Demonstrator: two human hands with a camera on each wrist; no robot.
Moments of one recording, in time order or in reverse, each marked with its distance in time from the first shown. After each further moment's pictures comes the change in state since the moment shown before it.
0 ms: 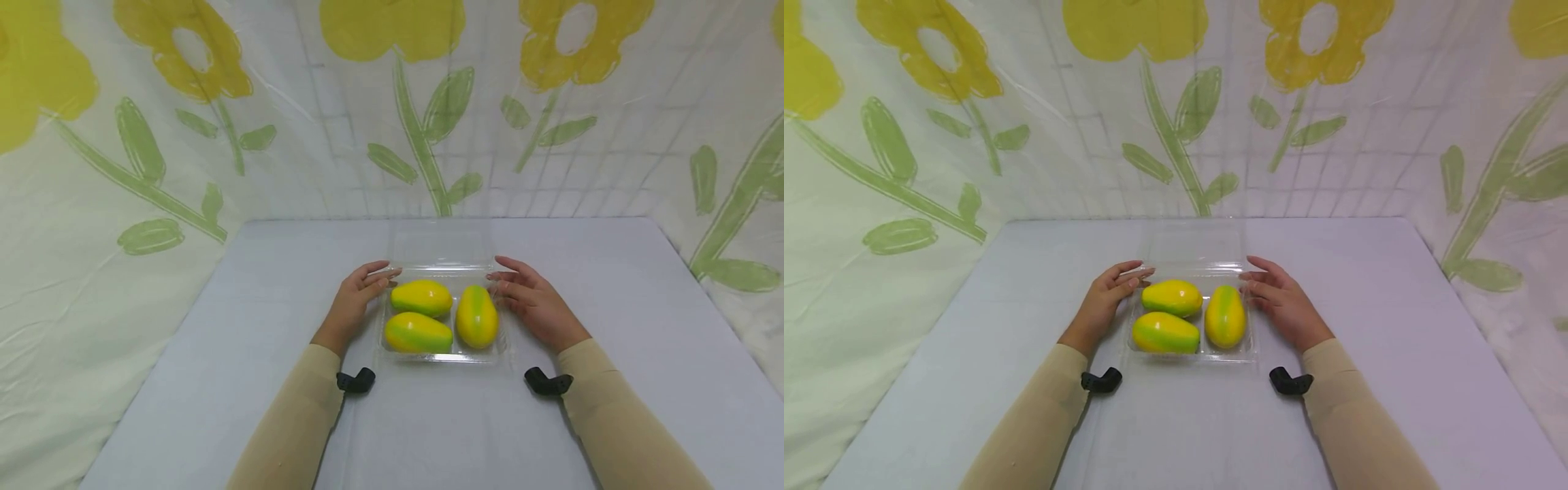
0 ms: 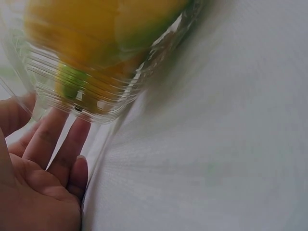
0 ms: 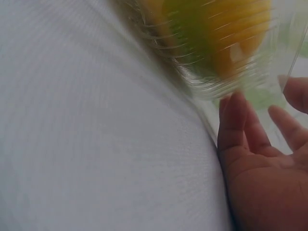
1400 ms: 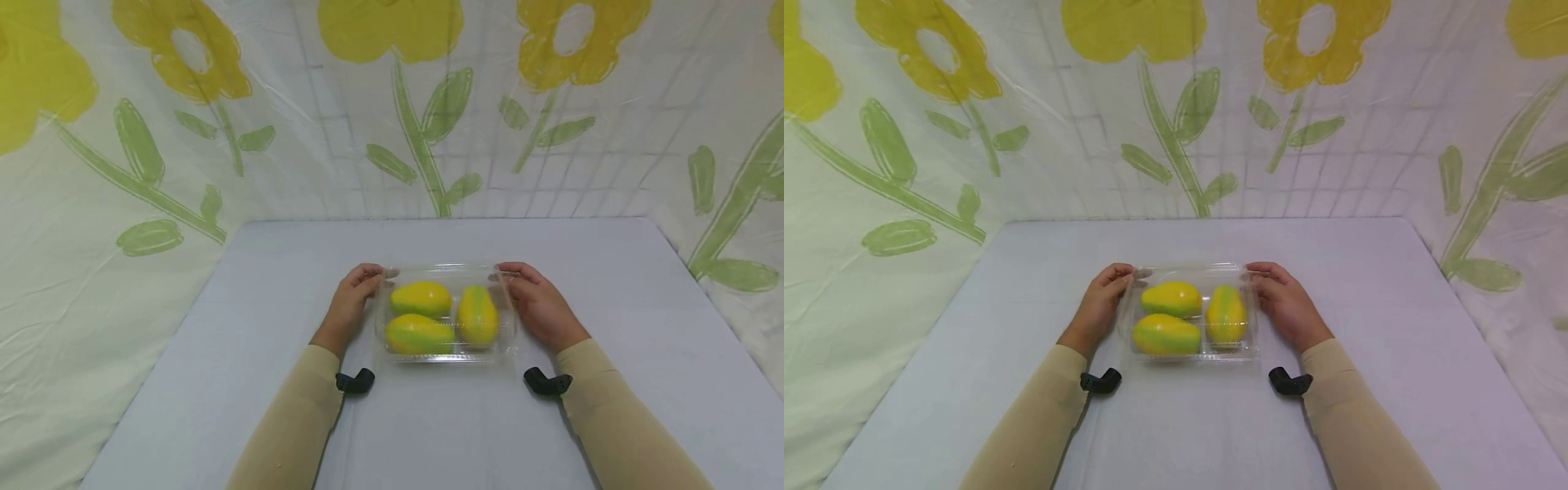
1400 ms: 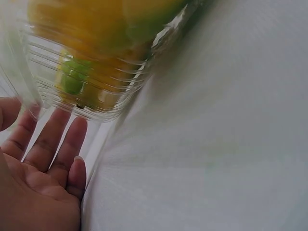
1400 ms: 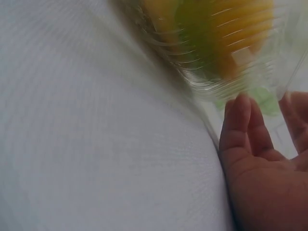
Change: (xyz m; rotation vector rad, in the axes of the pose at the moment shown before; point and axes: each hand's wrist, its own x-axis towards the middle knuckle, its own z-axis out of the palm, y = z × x) left_hand 0.003 -0.001 0.000 -0.061 0.122 -0.044; right_hand 0.002 0.006 -0.003 0.080 0.037 -0.042
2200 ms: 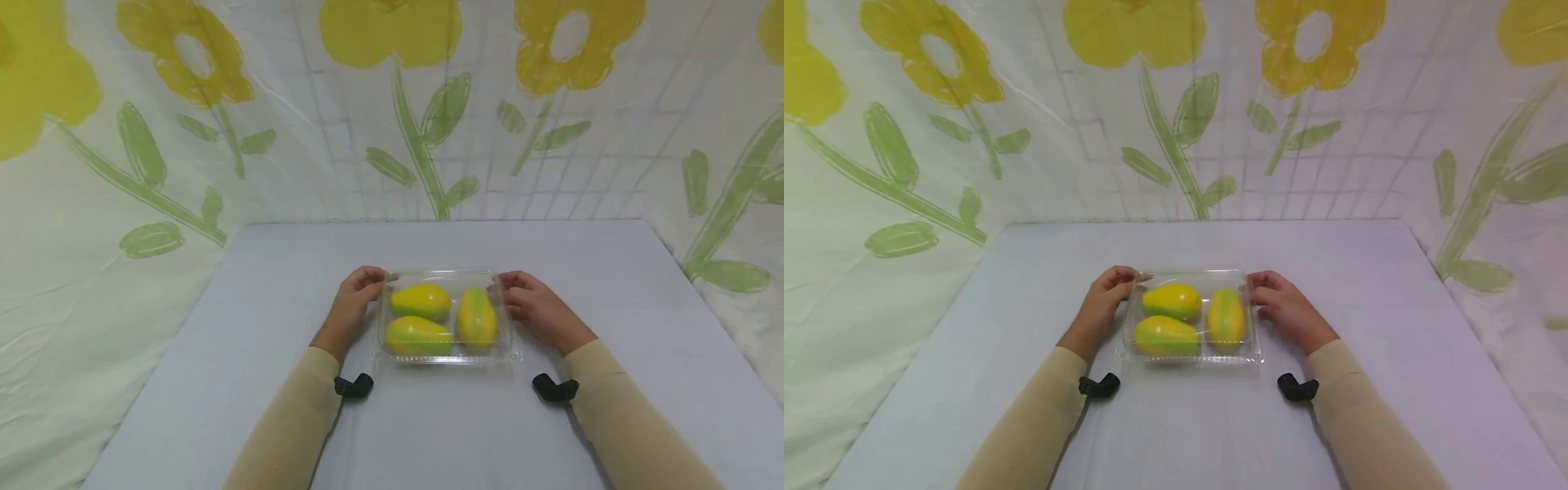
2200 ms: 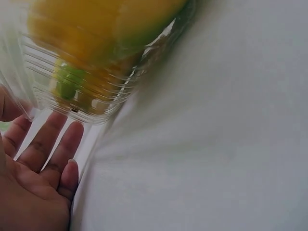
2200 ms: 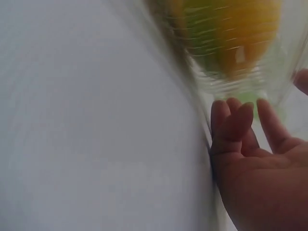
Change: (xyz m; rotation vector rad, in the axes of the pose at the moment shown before) left_hand -0.006 0.005 0.003 0.019 -0.017 -0.015; right_hand -0.013 -0.021 0.001 -0.229 -0.062 0.169
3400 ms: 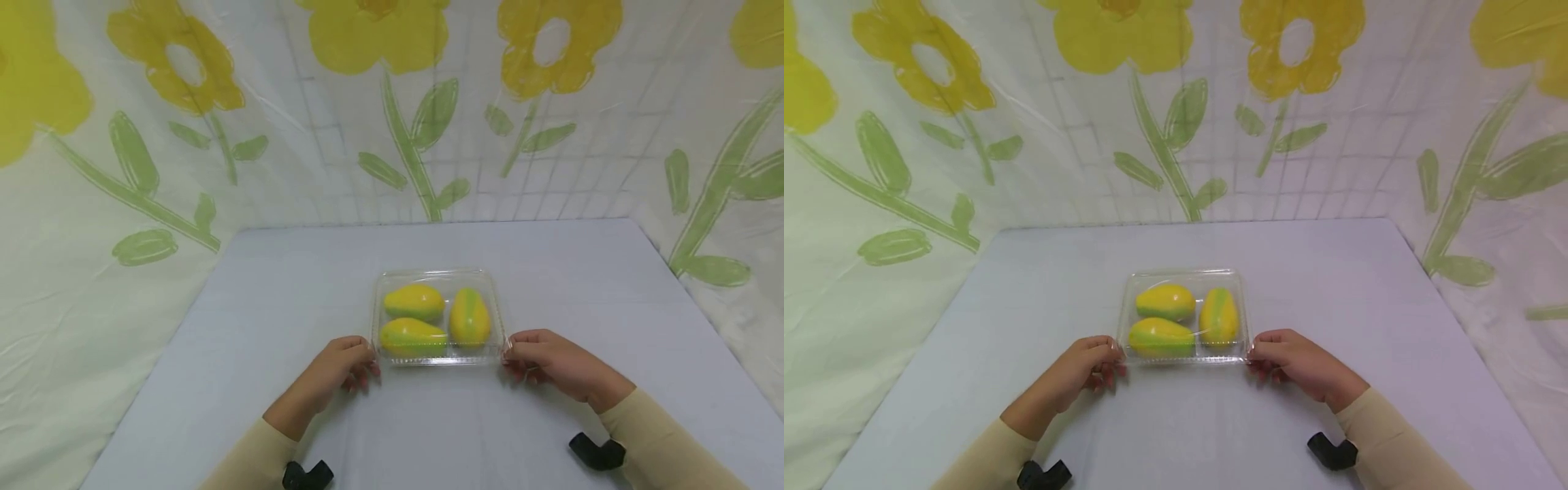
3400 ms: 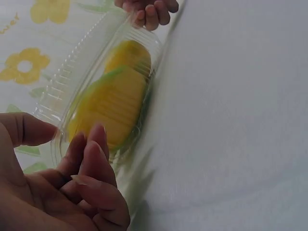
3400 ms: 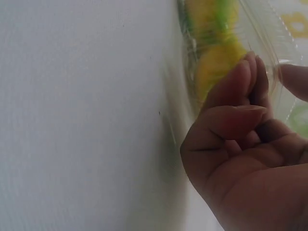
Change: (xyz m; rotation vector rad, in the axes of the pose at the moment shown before) left_hand -0.108 0.046 0.005 0.125 -0.214 -0.347; right_hand -0.085 -0.006 0.010 -0.044 -0.266 0.128
